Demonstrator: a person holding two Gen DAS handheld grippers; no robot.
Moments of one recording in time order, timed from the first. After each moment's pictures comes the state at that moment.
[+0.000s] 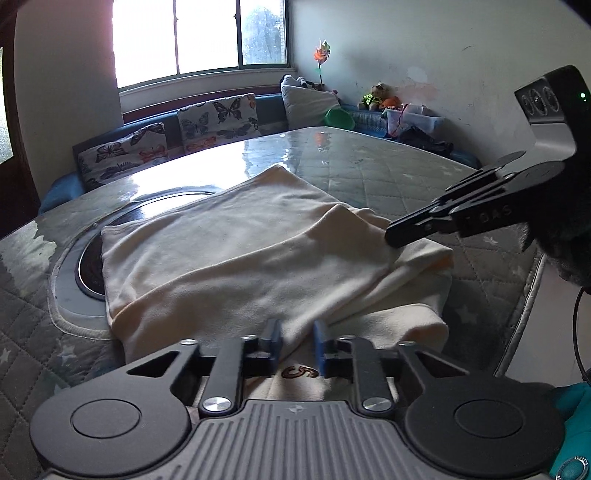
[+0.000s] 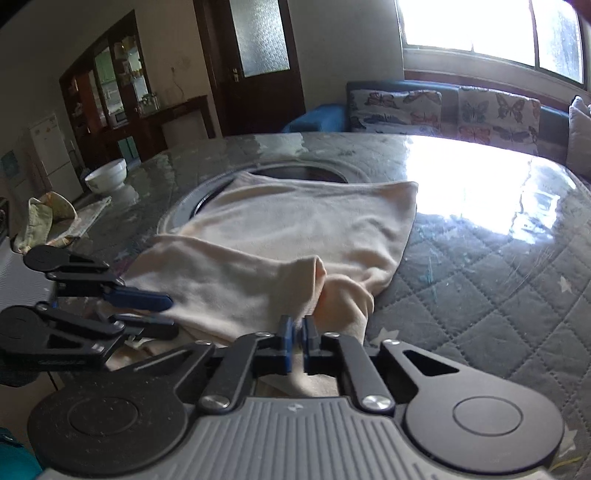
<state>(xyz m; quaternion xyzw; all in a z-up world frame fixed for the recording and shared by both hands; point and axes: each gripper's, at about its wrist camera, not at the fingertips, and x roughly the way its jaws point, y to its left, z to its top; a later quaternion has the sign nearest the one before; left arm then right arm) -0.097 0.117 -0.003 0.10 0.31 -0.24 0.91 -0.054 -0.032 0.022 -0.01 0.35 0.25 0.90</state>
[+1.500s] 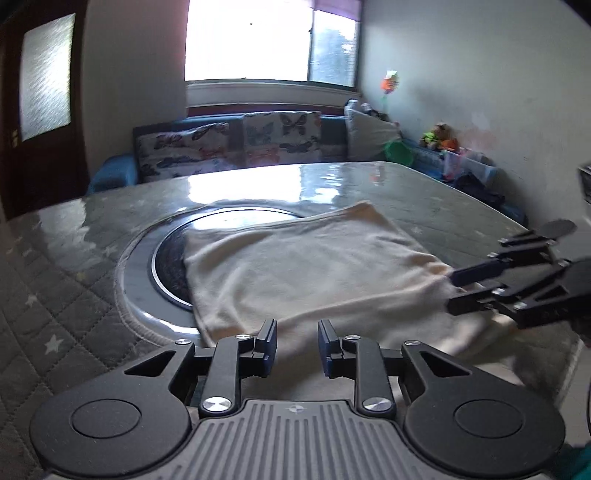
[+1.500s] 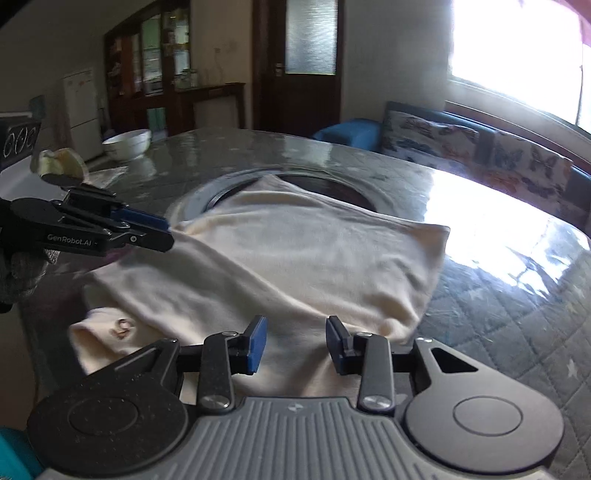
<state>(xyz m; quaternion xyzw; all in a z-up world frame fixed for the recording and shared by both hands) -0.072 0.172 0.016 0.04 0.29 -0.17 0.94 -0.032 0.000 0.015 -0.12 0.32 0.30 0.89</state>
